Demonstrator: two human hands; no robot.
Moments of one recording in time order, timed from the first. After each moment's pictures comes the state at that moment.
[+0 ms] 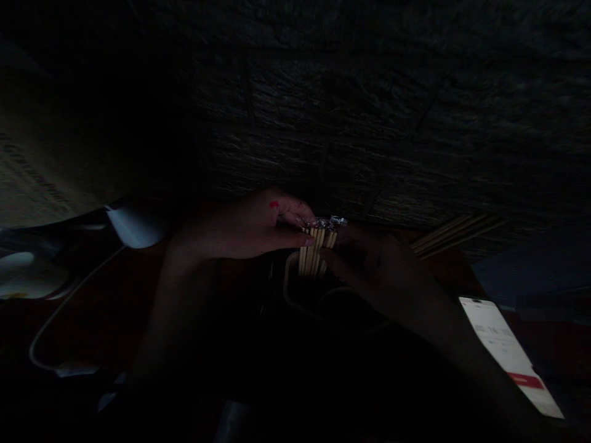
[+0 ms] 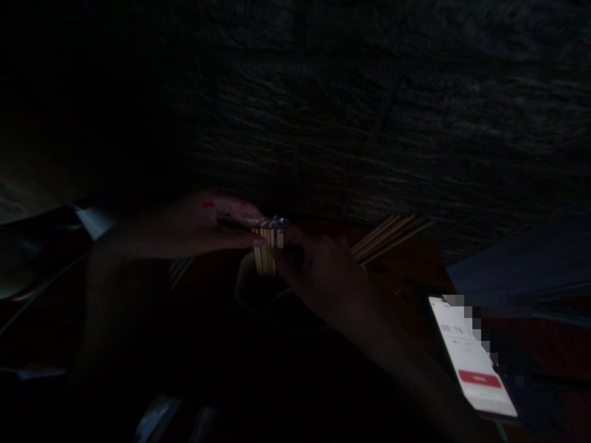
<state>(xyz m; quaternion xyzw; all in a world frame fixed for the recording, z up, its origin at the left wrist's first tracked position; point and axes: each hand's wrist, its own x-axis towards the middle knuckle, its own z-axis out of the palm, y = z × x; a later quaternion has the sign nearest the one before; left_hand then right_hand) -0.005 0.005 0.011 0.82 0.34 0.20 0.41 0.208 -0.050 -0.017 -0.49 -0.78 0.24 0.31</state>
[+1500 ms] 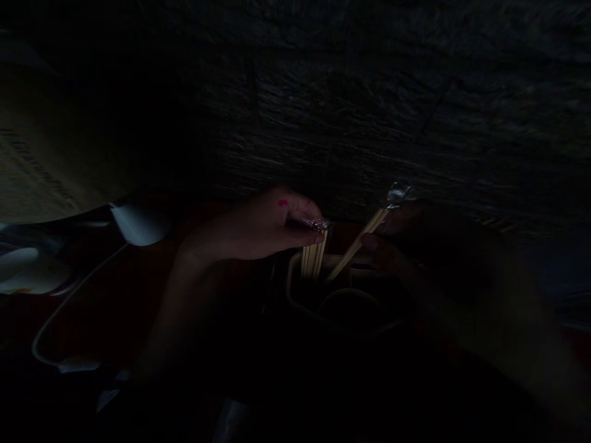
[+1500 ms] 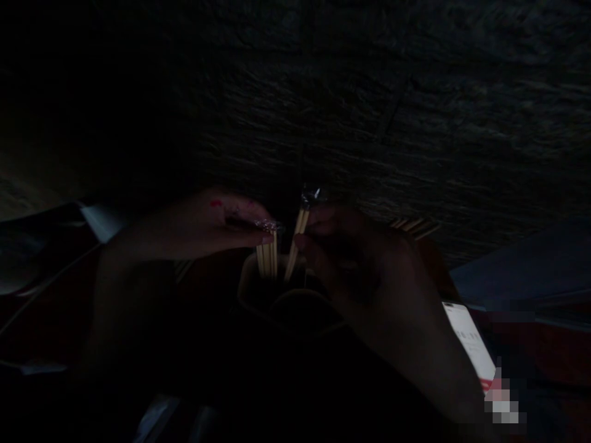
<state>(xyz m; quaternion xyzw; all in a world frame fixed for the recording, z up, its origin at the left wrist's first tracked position) 0.003 0.000 0.016 0.83 0.36 0.22 0.37 0.227 -0.074 0.017 -0.49 -0.76 0.17 0.39</state>
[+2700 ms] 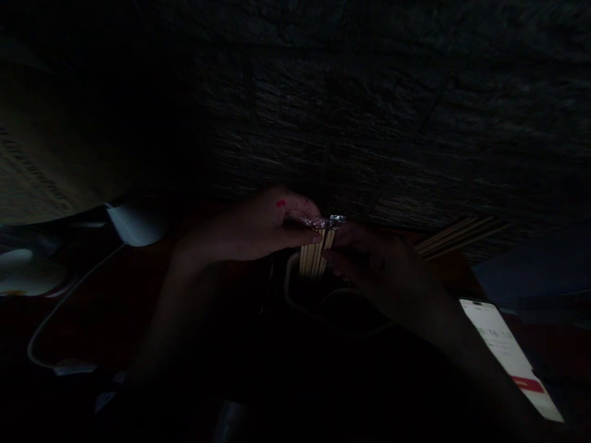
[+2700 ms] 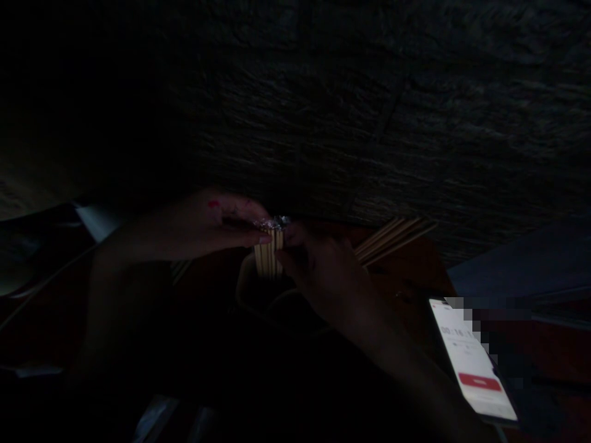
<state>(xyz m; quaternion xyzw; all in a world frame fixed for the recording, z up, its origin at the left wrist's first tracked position) 0.001 0.001 0.014 0.83 0.34 0.22 0.38 0.208 -0.049 -0.019 -0.47 -0.78 0.28 0.32</state>
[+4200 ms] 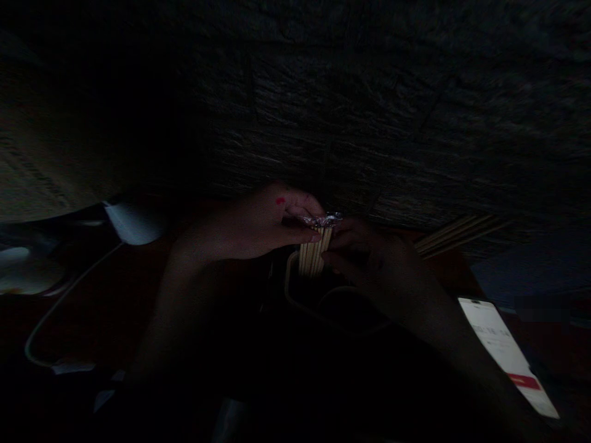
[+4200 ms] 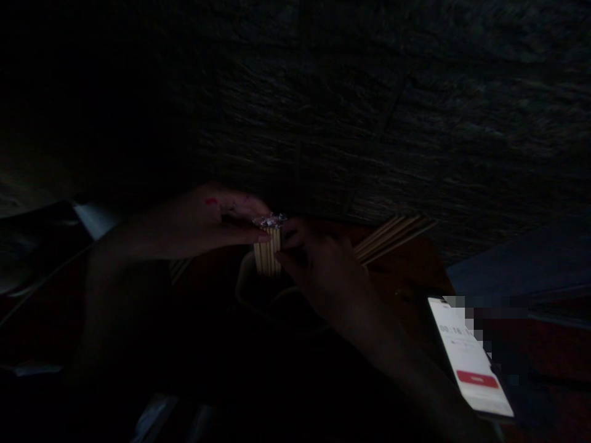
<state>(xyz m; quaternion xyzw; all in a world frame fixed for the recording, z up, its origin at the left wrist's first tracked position) 0.002 0.000 0.015 0.82 0.35 0.23 0.38 0.206 -0.048 -0.017 -0.50 -0.77 0.24 0.30</state>
